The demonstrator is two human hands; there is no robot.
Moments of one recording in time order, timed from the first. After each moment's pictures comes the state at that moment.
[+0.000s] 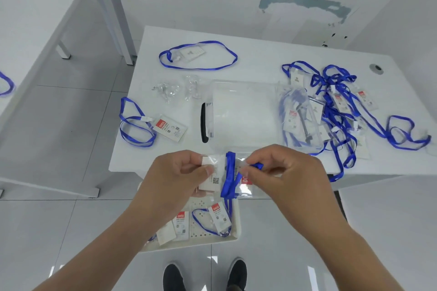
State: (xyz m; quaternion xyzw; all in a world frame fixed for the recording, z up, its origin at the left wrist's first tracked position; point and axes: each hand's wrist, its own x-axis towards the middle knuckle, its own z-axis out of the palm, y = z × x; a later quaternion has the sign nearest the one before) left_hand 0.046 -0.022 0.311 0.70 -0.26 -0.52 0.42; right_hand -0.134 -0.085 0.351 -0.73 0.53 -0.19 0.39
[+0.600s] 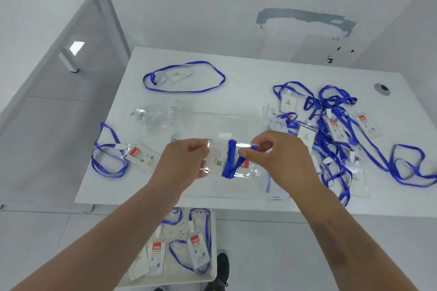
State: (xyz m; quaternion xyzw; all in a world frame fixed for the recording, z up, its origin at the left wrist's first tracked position) left_hand 0.002 -0.170 0.314 0.73 -0.16 -0.50 0.44; right_hand -0.168 -0.266 0.310 -0.75 0.57 -0.09 0.31
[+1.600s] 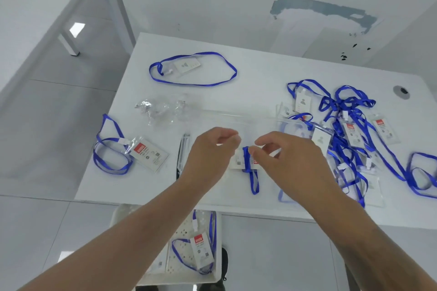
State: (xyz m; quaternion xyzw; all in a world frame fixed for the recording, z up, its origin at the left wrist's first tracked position) left_hand 0.003 -0.205 0.279 0.71 -0.26 -0.47 0.45; right_hand -0.140 -0.263 0.319 -0.79 0.56 -0.03 0.24
